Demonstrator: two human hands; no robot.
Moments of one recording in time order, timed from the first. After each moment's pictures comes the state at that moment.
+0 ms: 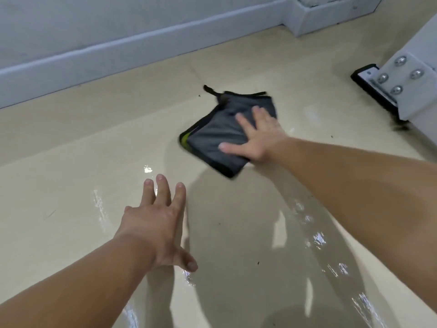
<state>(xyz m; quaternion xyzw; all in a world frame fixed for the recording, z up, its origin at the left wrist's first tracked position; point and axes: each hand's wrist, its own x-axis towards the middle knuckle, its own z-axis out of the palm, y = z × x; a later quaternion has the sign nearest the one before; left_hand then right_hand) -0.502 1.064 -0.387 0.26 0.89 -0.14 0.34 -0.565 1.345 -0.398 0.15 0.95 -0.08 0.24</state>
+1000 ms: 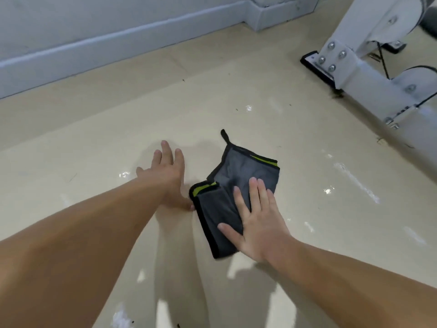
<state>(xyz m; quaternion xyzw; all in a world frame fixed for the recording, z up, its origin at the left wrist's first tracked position) -0.487 1.043 -0.383 0.28 0.90 -0.08 0.31 -0.284 1.193 -0.412 0.14 0.96 0.03 0.25</state>
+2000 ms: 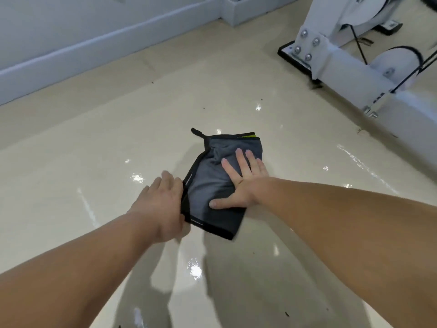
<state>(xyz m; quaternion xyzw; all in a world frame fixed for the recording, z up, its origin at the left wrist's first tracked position) -0.379 1.104 -0.358 0.34 0.89 -0.09 0.30 -0.318 1.321 -0.397 0.15 0.91 -0.08 0.37</state>
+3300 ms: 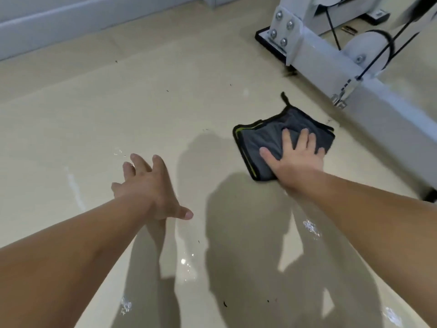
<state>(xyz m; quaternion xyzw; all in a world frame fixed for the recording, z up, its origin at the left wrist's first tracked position) -0.329 1.202 -0.388 0.14 0.95 -0.07 0.28 -0.227 1.505 -0.423 0.37 0.91 -0.02 0.18</state>
